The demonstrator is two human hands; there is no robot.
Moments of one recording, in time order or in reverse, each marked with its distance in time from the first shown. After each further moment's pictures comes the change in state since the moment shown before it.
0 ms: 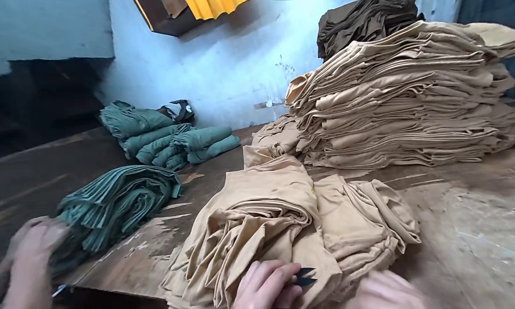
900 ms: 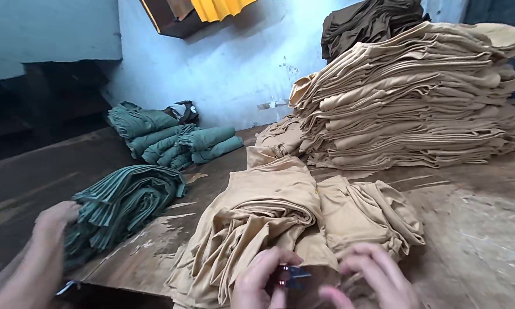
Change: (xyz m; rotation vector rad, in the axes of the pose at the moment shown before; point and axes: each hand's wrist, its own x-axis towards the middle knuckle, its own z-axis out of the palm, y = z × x) left_hand 0.023 -0.004 -0.014 -0.331 -0.059 -0.012; right_hand 0.029 -0.015 0.030 0.122 0.456 0.081
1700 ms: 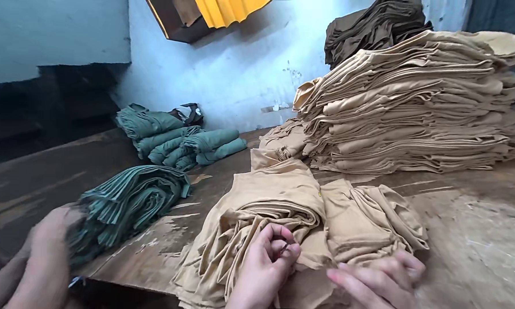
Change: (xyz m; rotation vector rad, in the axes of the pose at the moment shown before) left_hand 0.033 -0.018 0.003 -0.407 -0.009 -0.453; right_hand 0.004 0.041 0.029 -0.205 0.373 -0.444
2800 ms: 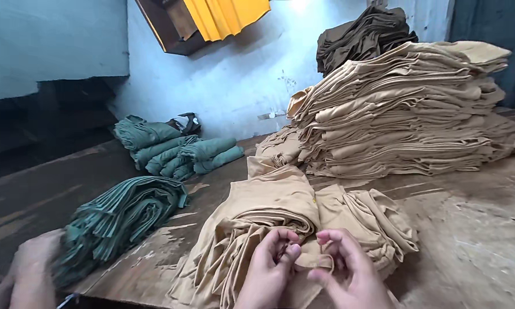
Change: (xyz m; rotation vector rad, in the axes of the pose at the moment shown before) left_hand 0.011 -0.008 0.010 0.089 -0.054 0.175; right_hand 0.024 -0.003 0.010 0.552 -0.302 0.586
